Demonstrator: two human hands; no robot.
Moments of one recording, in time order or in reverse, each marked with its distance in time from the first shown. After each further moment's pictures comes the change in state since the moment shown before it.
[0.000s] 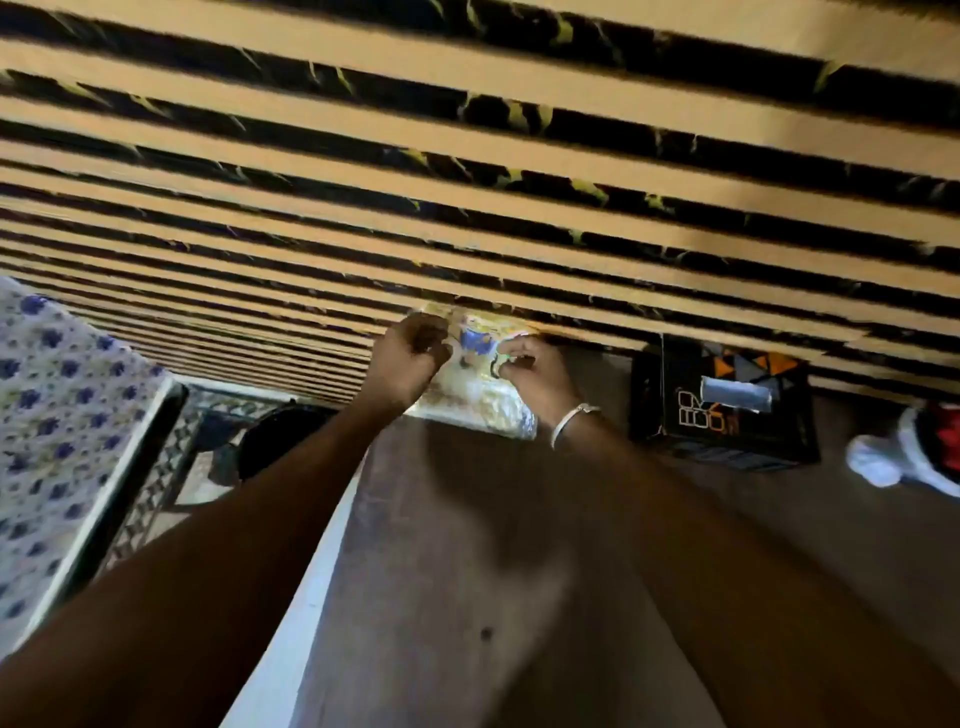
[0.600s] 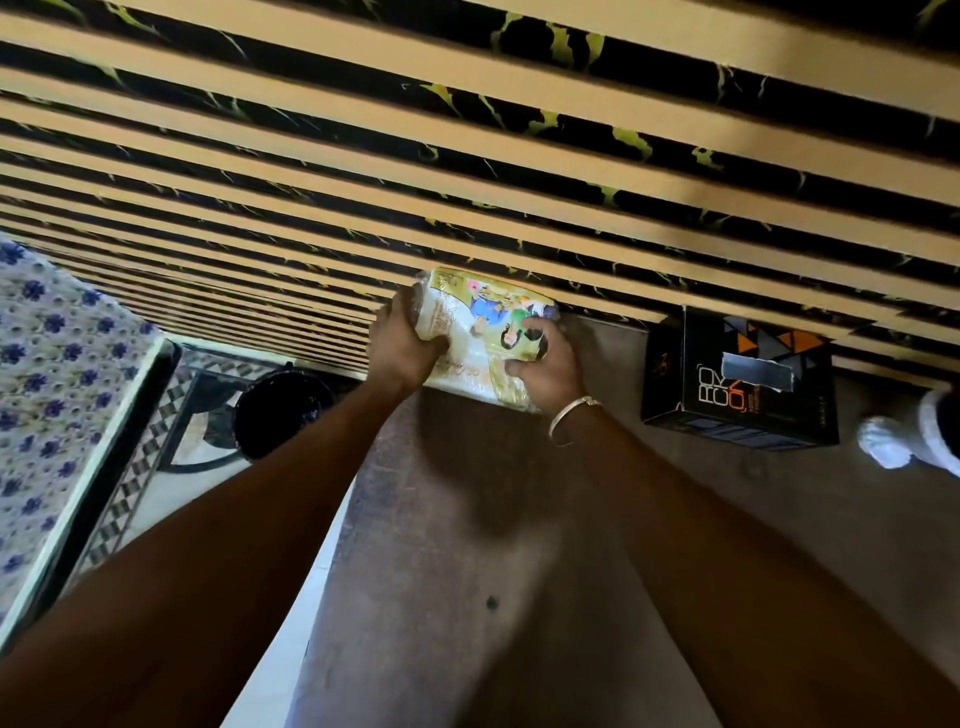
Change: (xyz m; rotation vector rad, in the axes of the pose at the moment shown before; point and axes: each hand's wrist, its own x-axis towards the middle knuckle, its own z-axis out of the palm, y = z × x) left_hand 0.002 -0.034 0.001 0.250 0.057 -0.166; right_hand -0.006 0.028 0.017 -0.058 0.075 0.089
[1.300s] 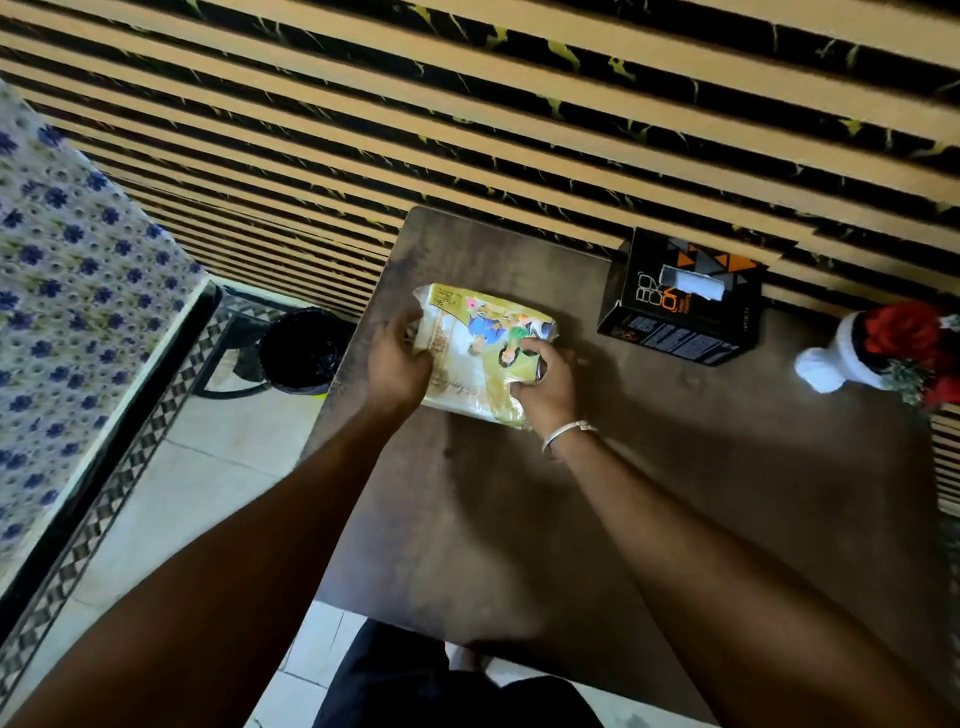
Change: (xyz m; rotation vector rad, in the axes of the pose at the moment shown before) left_hand -0.215 -0.006 0.043 -0.273 0.177 0.024; right_hand -0.163 0.085 -0.069 -0.023 -0.014 -0.102
